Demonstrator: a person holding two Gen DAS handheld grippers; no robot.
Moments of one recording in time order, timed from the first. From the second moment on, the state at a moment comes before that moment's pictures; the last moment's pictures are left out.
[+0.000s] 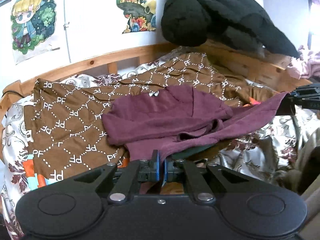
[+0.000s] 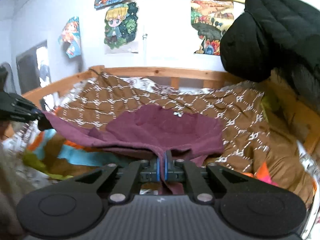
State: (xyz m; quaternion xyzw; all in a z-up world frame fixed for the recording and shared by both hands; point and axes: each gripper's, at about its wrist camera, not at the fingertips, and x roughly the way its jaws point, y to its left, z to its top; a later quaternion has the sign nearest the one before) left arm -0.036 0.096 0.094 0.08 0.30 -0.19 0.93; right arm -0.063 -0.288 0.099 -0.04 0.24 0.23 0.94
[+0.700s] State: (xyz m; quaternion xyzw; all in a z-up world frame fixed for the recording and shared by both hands) left arm 0.272 0.086 0.091 0.07 0.36 -0.06 0.93; right arm 0.234 -0.271 0.073 -0.03 0.27 0.17 0.95
